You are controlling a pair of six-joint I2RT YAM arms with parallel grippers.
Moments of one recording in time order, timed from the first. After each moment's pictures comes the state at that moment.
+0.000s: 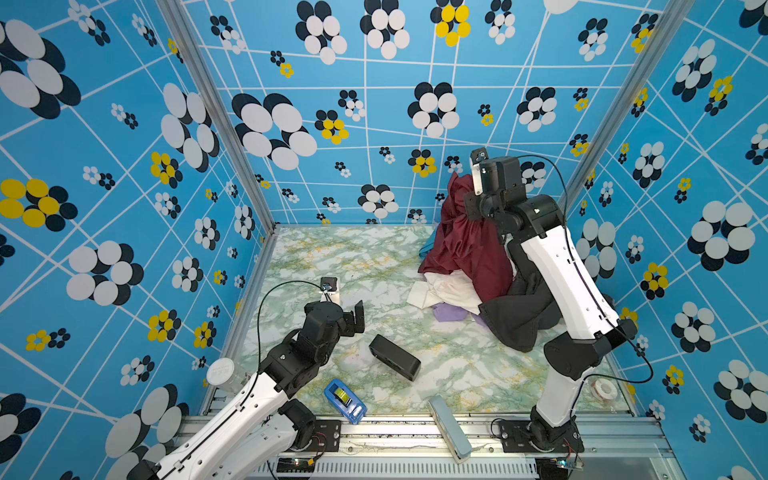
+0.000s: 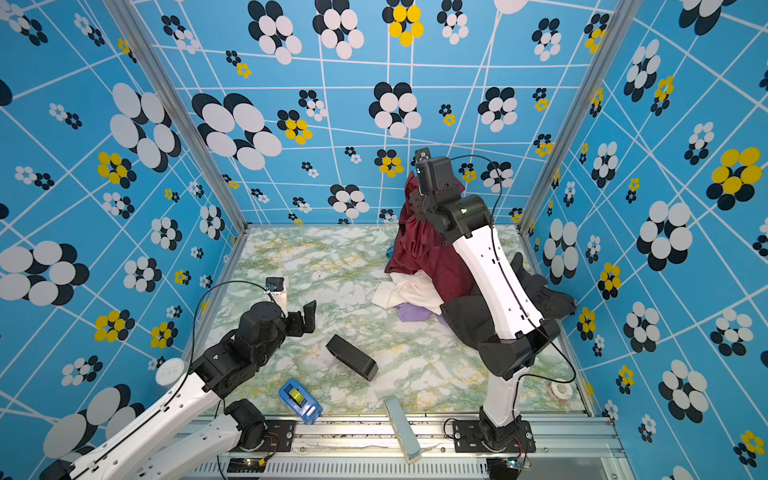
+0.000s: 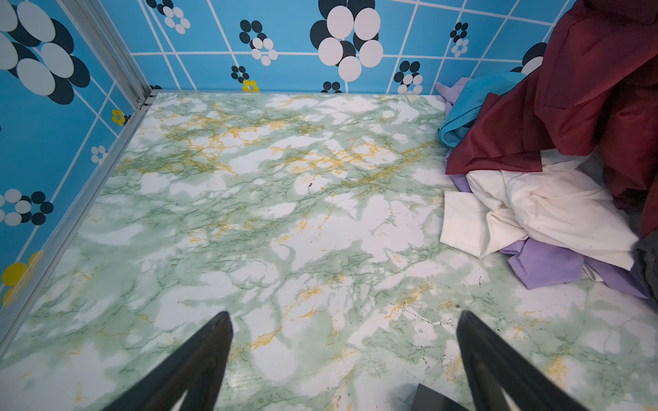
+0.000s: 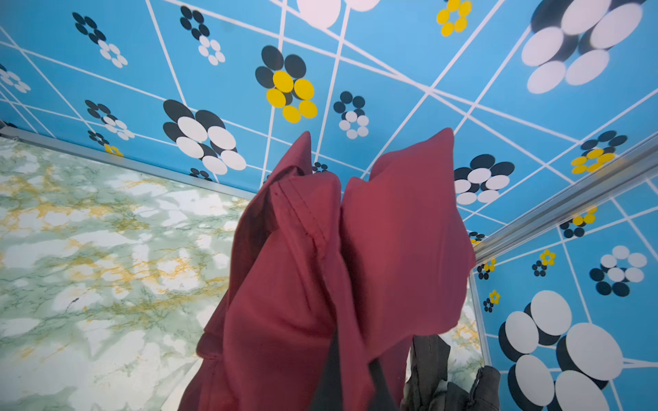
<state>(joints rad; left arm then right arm) -0.63 0.75 0.67 -0.42 -0.42 -0.34 0.49 1.85 2.35 -1.00 0.47 -0.08</state>
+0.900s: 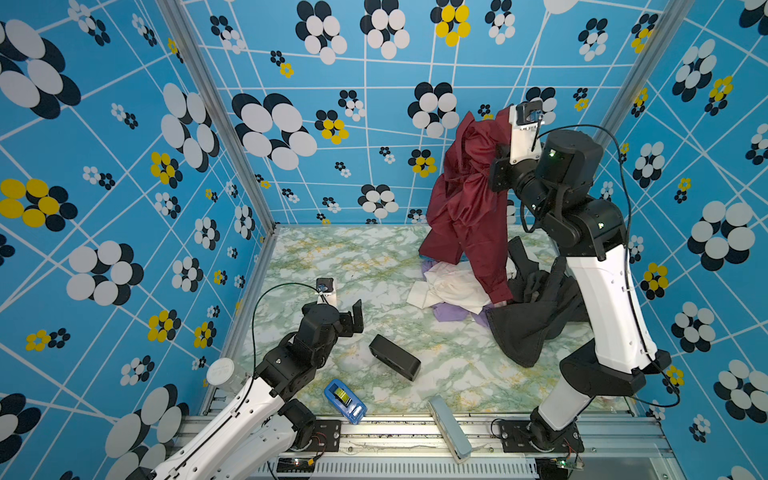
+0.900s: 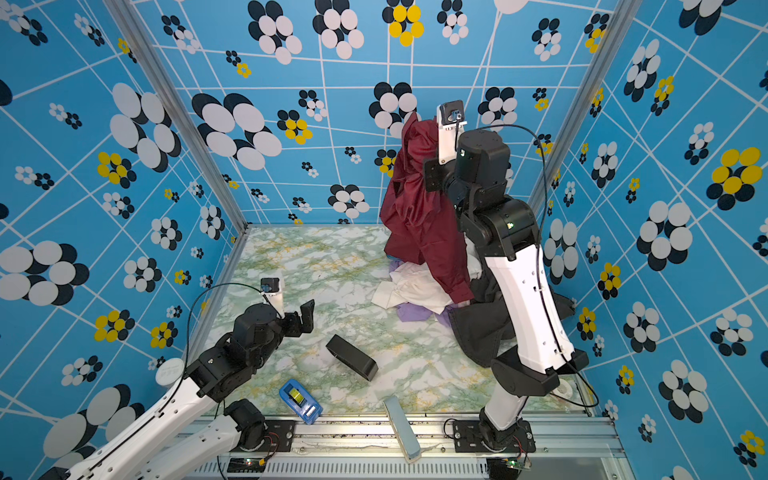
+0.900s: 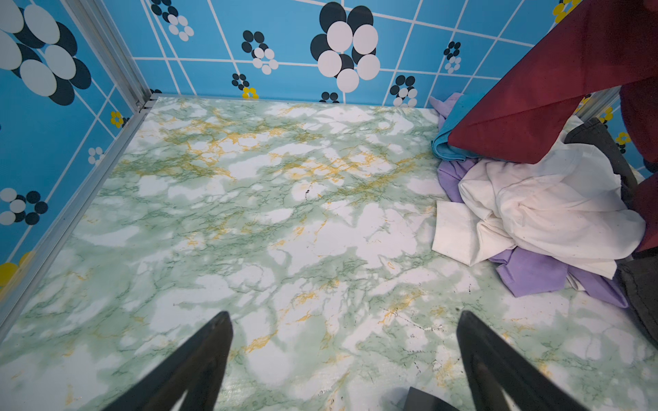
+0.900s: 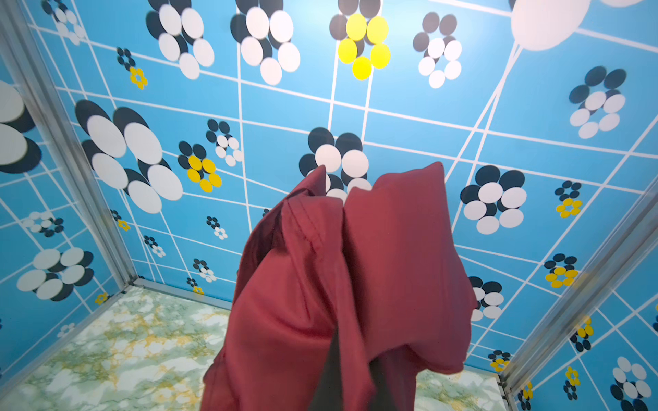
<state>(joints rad) -0.63 0.71 0.67 -0.42 -0.42 -0.35 0.52 1.71 2.49 -0.77 0.34 -0.11</state>
